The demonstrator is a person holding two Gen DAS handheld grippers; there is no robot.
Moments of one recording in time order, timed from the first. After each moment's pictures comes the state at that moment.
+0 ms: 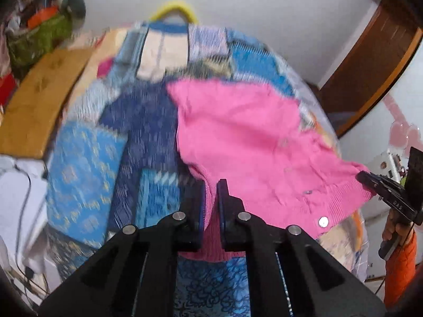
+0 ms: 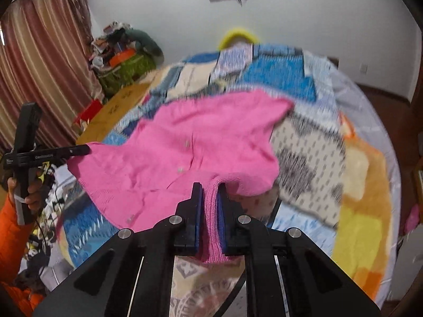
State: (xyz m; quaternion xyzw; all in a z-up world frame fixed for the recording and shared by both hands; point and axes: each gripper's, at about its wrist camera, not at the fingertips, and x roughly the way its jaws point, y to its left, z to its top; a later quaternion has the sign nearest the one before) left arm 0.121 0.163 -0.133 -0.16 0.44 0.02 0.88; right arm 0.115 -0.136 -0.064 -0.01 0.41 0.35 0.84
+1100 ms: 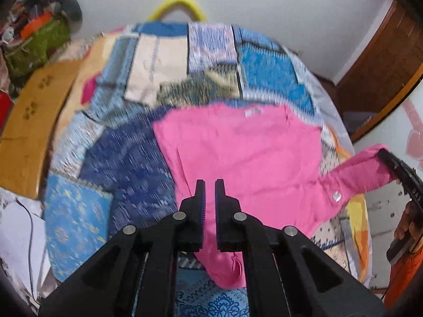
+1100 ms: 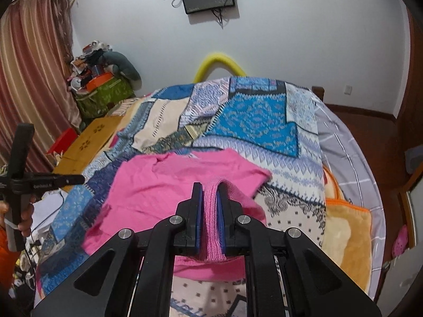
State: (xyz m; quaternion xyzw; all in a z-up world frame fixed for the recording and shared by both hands) left arm 0.255 0.167 -0.149 -0.14 0.50 0.05 0.85; right arm 0.219 -0.117 -0.040 -0.02 0.37 0.30 0.88
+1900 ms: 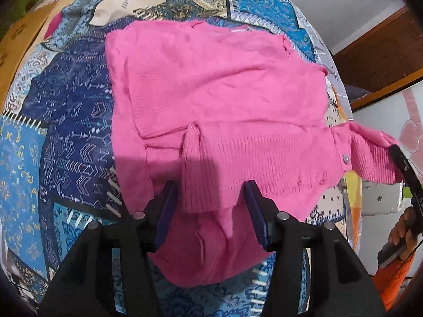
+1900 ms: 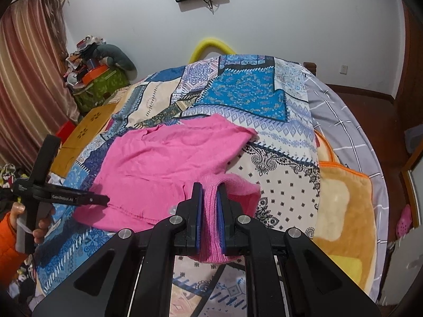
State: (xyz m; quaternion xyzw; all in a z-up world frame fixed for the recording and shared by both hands) left arm 0.262 0.124 -0.229 -0.20 0.59 0.01 0.78; right arm 0.201 -0.154 -0.073 -0.01 0.41 0.30 0.86
